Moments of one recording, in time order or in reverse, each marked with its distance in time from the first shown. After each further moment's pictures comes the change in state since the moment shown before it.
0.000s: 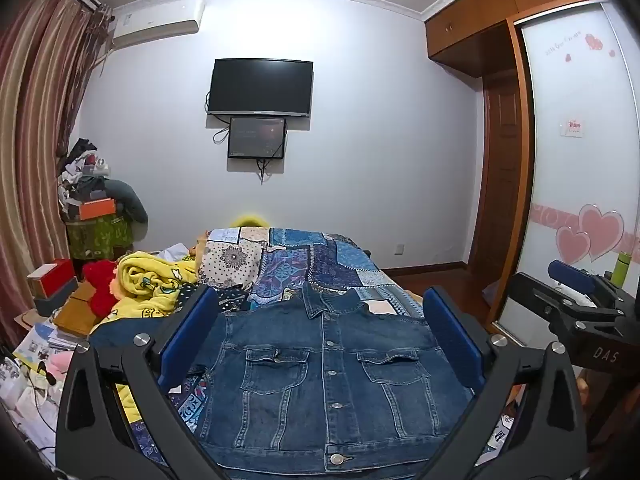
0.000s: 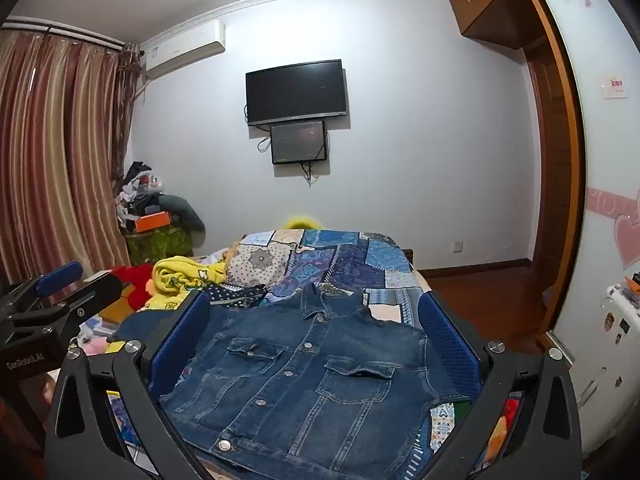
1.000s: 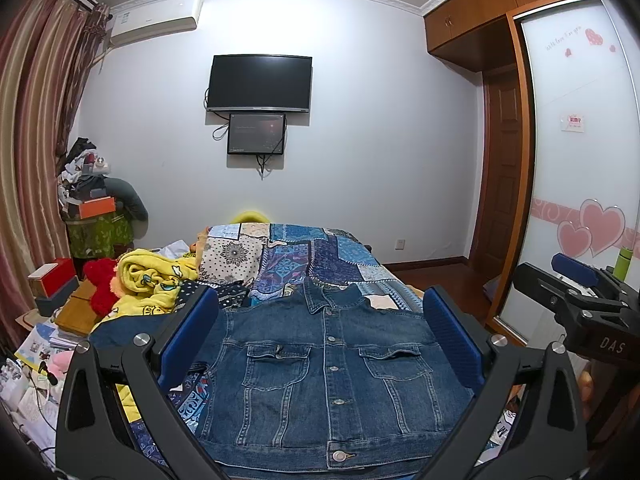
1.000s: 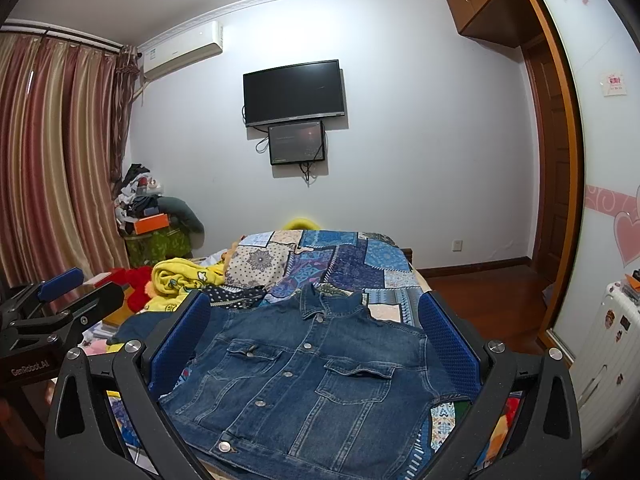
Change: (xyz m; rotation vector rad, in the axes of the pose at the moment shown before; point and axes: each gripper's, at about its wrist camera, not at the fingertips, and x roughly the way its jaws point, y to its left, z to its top) left arm 0.006 0.005 -0.002 -0.009 0.022 -0.007; right arm 0.001 -0.001 0.000 0.013 -0.003 -0.002
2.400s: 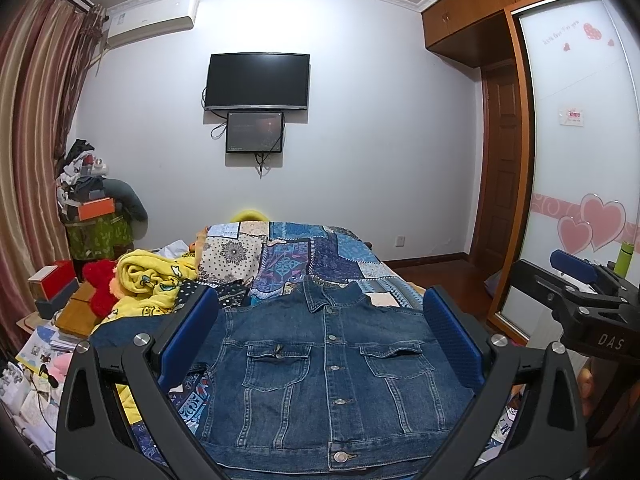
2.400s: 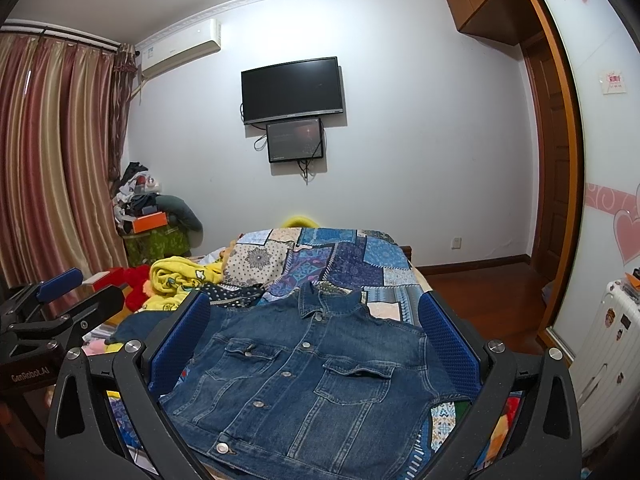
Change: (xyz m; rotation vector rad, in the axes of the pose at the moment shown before) left arm 0.005 -0.003 0.002 0.013 0.012 0.000; right arm 0.004 -0.004 -0.005 0.004 0.004 -0.002
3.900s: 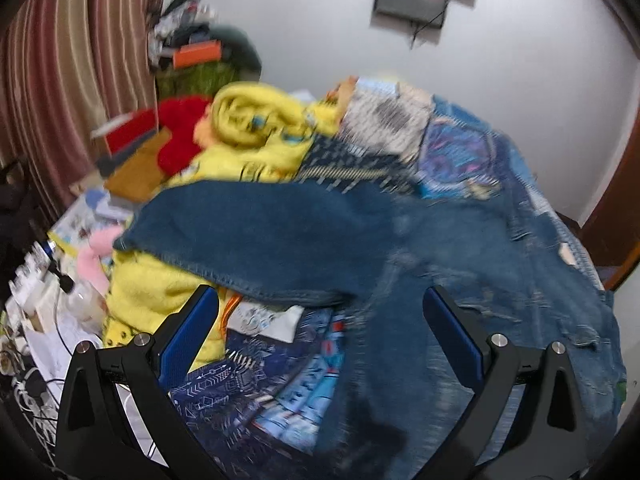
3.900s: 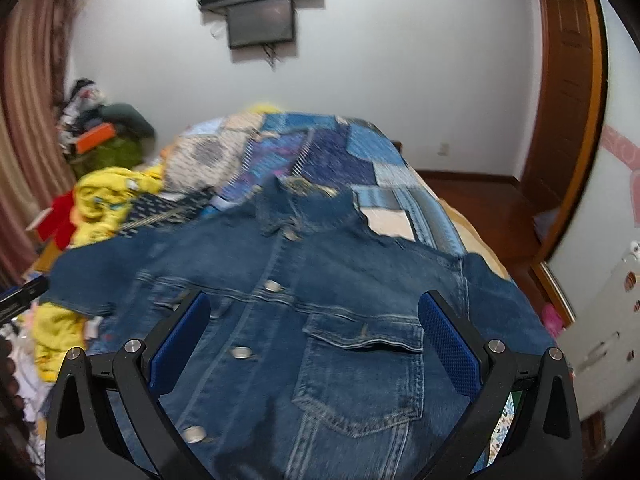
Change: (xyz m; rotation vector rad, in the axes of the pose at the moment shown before) left arm 0.216 0.231 -0.117 -0.302 0.487 0.393; right arm 0.192 -0.010 -0.062 0.011 0.425 -0.137
